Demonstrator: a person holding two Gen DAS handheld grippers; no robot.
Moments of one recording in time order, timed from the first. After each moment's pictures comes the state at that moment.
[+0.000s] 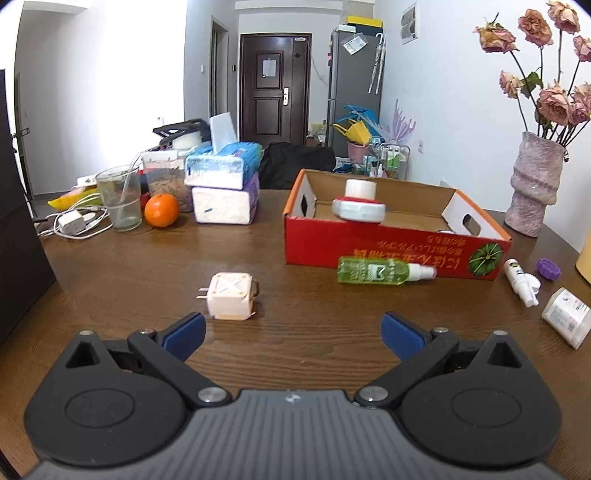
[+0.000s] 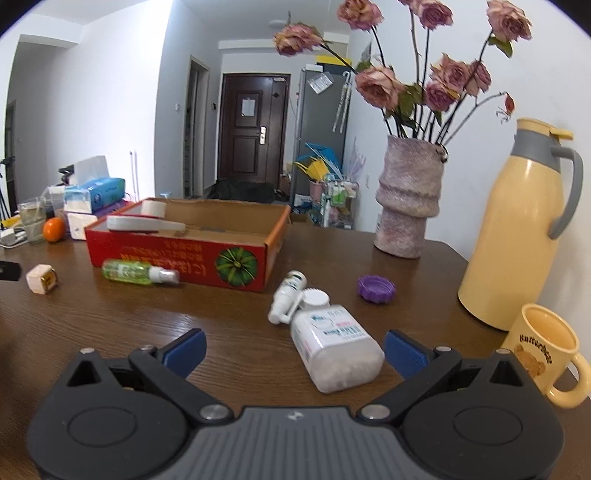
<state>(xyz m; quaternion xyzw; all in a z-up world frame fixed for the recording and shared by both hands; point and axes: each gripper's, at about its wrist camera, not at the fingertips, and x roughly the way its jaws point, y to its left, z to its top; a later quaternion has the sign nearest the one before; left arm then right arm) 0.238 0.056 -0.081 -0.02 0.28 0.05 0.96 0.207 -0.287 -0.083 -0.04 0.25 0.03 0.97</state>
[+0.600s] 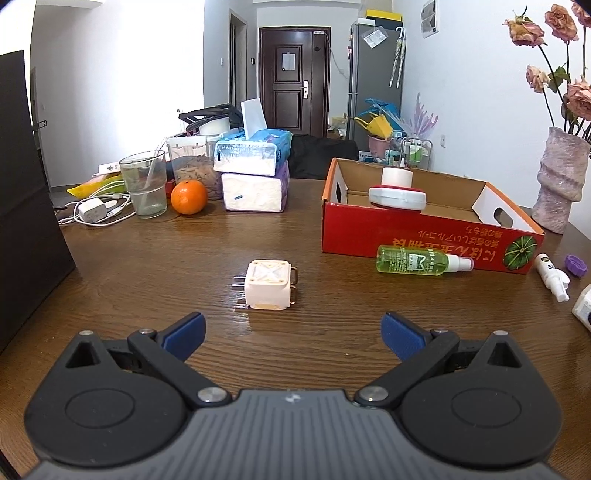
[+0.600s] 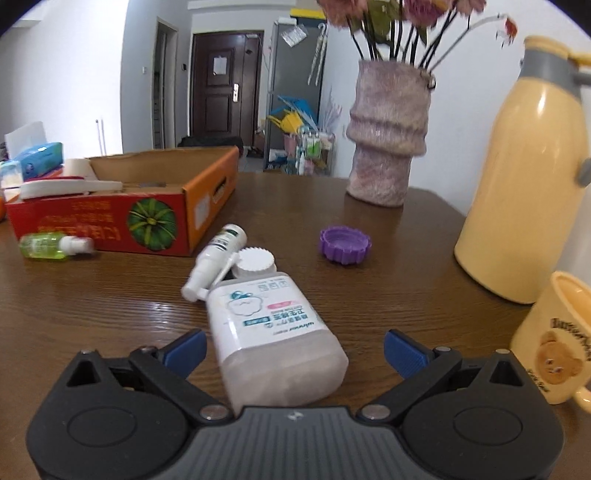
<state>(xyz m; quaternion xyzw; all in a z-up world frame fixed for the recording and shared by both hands) 0.243 0.078 -0.093 -0.02 0.29 0.08 0.95 0.306 -0.329 -0.138 -0.03 0.32 -0.01 0.95</state>
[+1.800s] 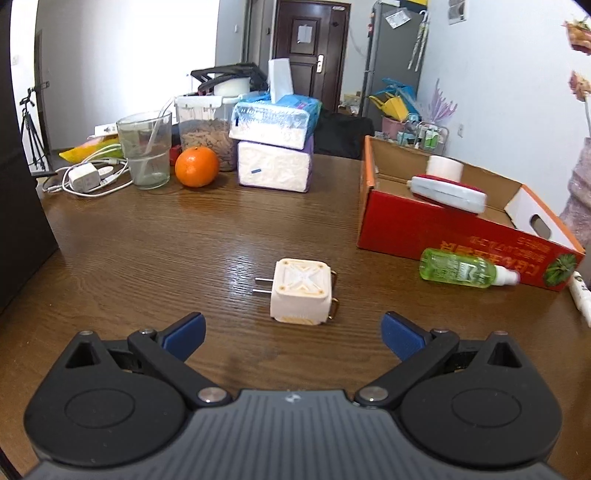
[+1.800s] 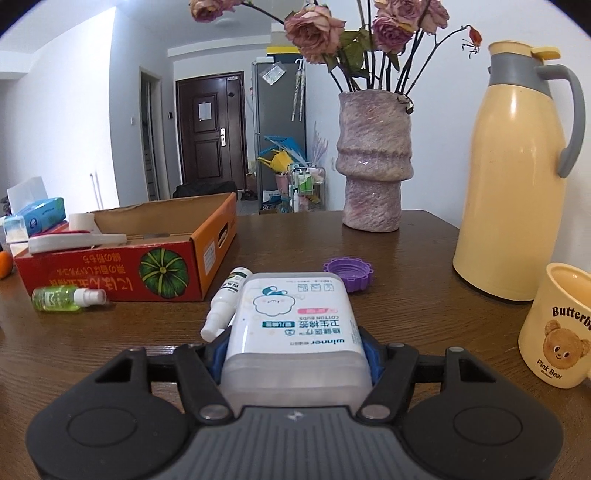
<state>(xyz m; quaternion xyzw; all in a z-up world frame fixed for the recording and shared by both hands) 0.305 0.125 -0.114 -0.06 0.33 0.09 0.94 0.283 -0.325 -0.128 0.03 0.25 -0.01 0.97</state>
